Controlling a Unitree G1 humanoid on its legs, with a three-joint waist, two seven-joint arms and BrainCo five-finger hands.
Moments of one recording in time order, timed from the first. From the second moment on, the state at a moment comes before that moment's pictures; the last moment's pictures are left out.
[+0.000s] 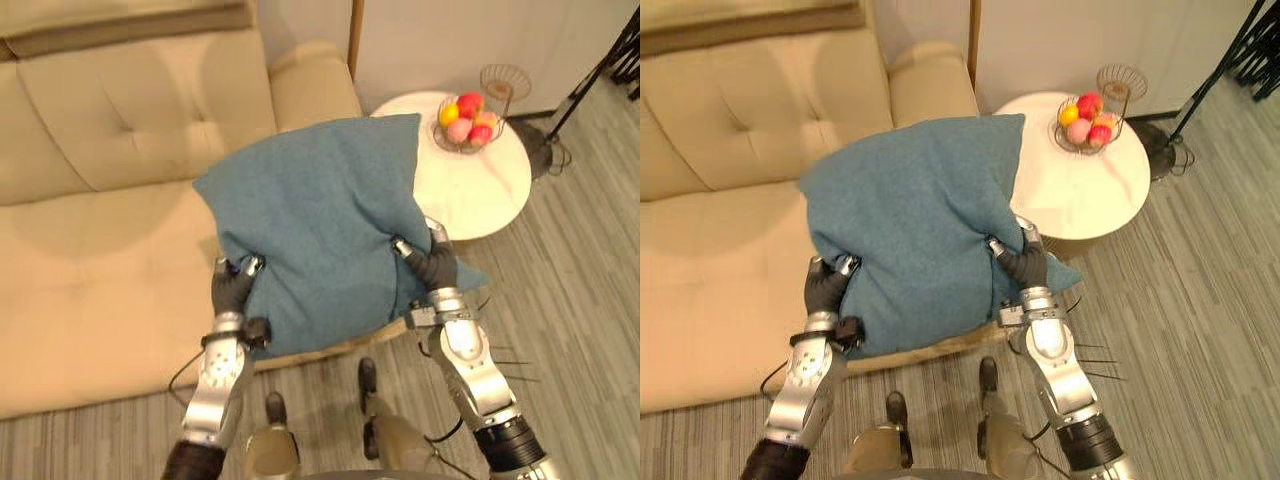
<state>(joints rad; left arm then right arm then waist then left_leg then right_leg) 0.07 0.16 -0.14 -0.04 -0.23 -0.26 0.29 -0.08 -0.19 0.29 -0.14 0.18 -0.22 -0.19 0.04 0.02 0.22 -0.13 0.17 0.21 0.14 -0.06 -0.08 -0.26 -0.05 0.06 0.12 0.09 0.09</state>
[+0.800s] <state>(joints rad) 0.16 0.14 -0.21 -0.03 -0.23 -0.25 0.28 -0.06 -0.17 0.26 -0.02 0.11 -0.22 -0.21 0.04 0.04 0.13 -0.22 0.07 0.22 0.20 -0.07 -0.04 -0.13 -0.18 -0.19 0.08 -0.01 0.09</state>
